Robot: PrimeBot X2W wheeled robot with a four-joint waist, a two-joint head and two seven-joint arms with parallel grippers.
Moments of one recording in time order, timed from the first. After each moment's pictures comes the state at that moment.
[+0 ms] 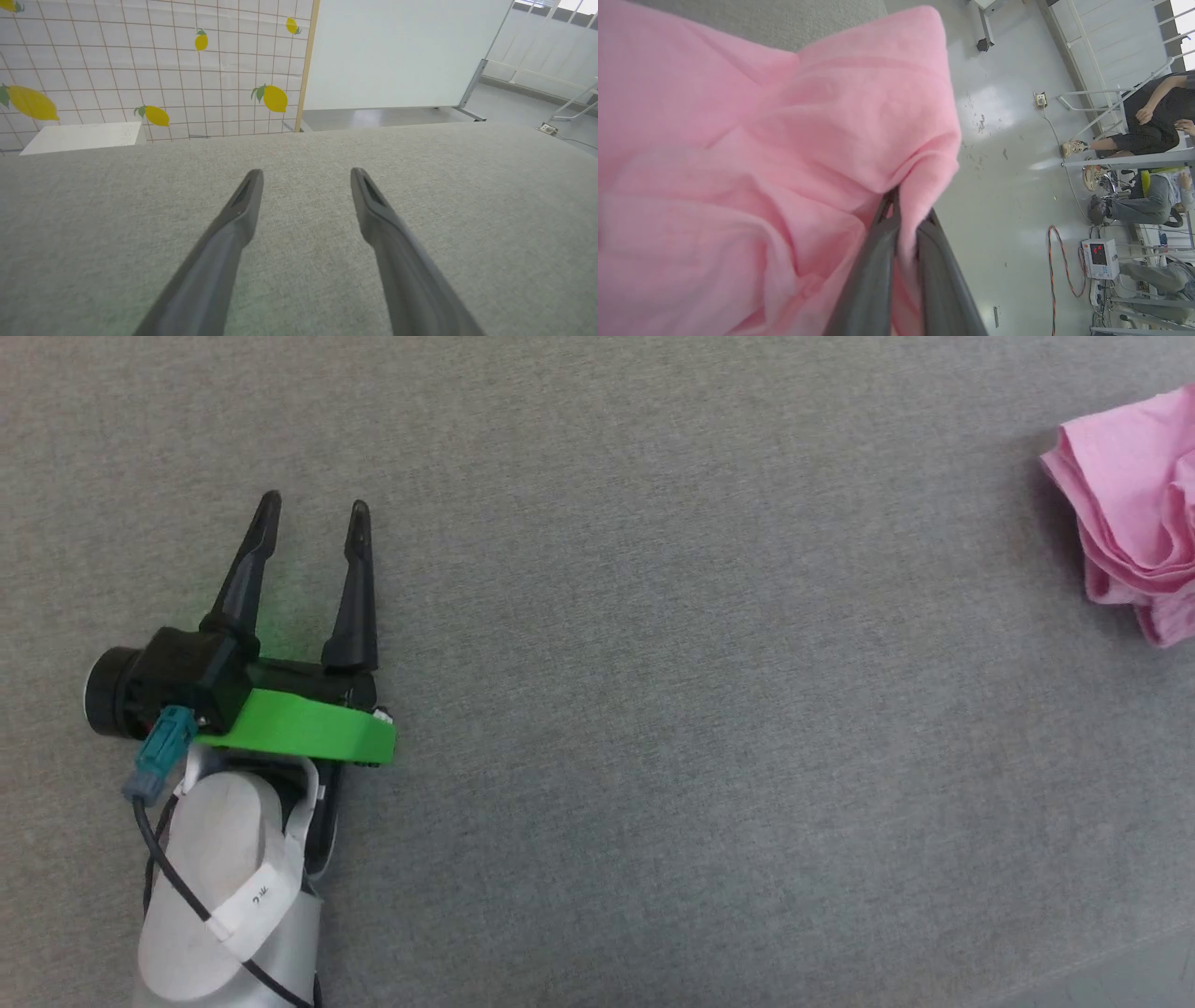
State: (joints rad) left arm -0.38 0.14 -0.04 0.08 -0.15 -0.12 -0.26; right arm -0.72 -0.48 -0.15 0.63 -0.23 0.13 0.20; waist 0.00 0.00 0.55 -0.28
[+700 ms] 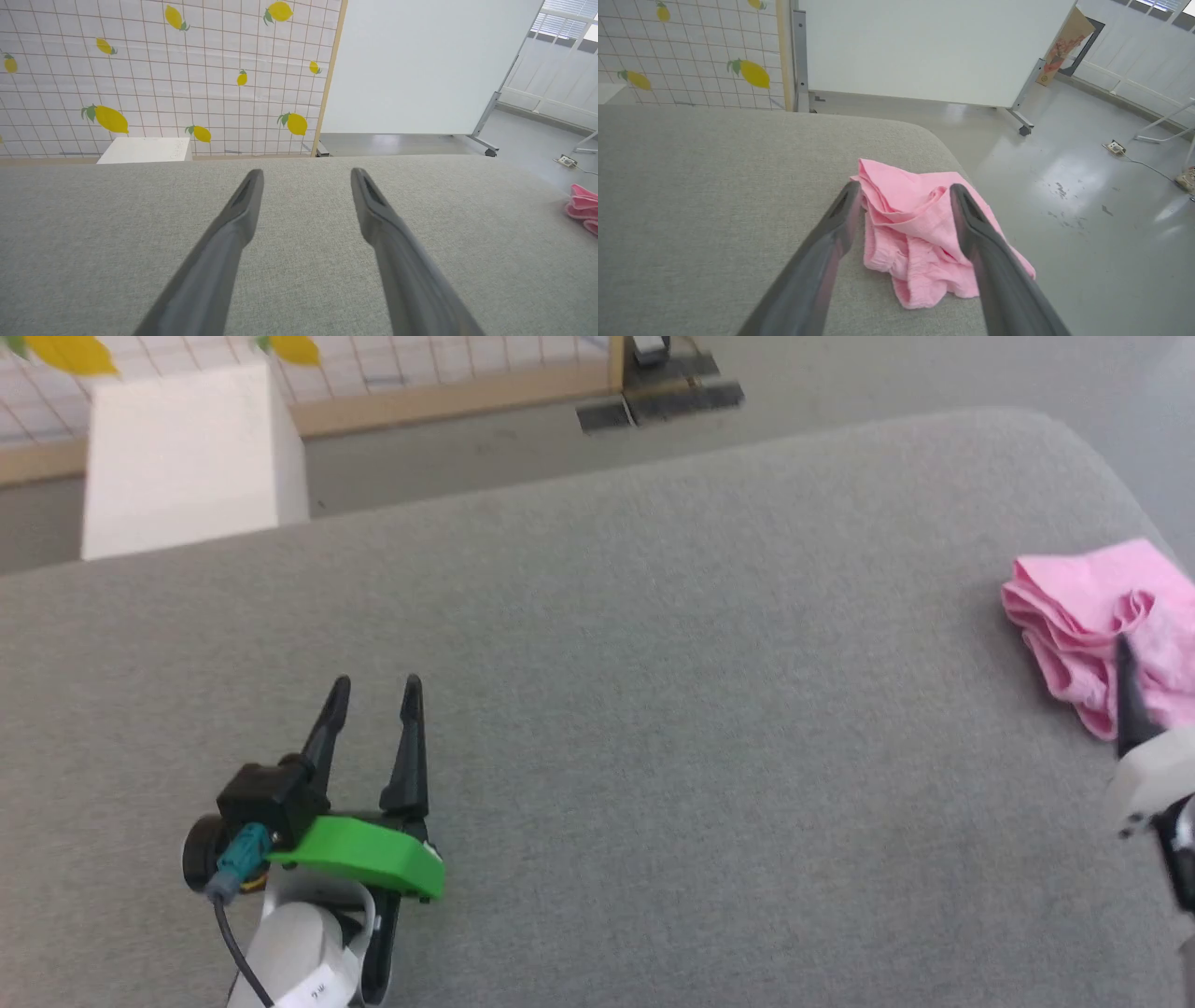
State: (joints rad) left arm -0.19 0.06 -0.05 0.20 -0.21 -0.11 -0.26; right arm -0.32 -0.29 -0.23 0.37 0.00 0.13 -0.02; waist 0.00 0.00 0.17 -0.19
